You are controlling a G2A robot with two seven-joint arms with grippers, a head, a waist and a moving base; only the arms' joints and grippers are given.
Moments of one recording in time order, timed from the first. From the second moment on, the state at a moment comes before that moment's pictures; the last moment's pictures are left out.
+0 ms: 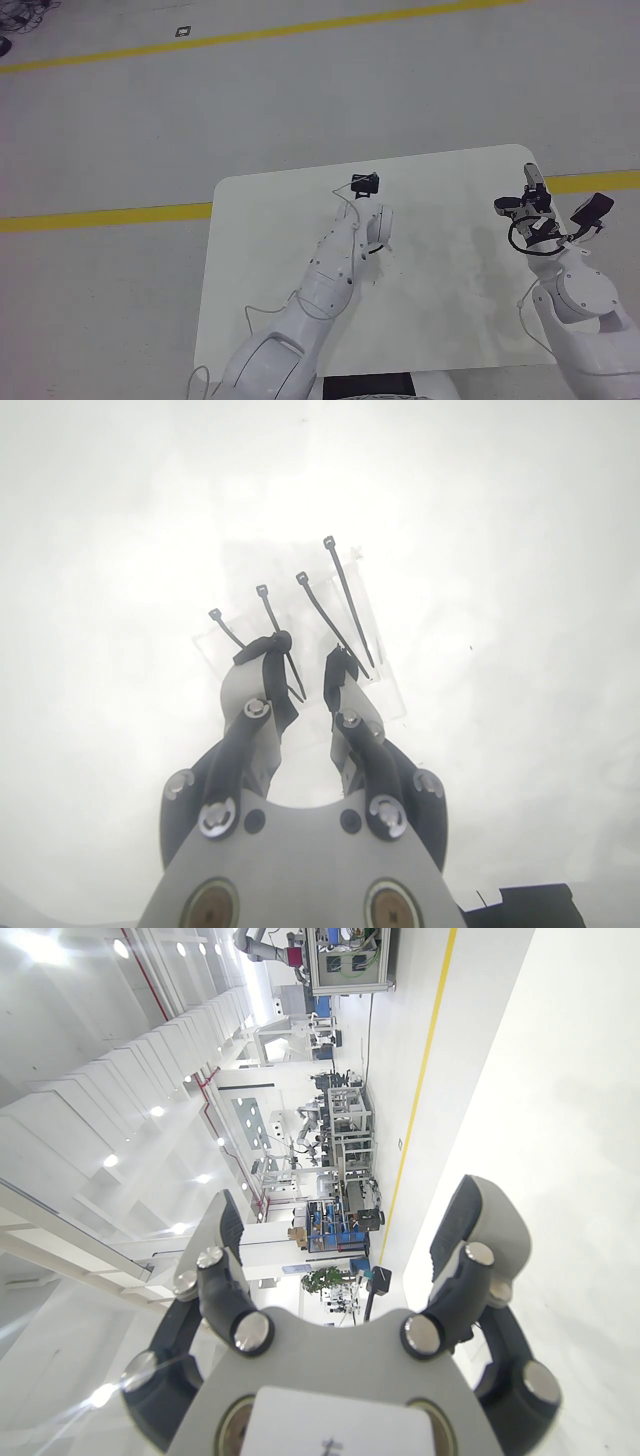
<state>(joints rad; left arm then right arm) 0.94 -1.88 -1.13 -0.91 1.57 0.34 -1.09 -1.73 -1.15 1.60 -1.80 0.42 0.00 0.00</state>
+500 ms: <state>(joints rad) 0.90 -1.90 -1.14 -0.83 1.57 0.34 -1.06 -1.73 -1.15 1.60 -1.80 0.42 0.00 0.00</state>
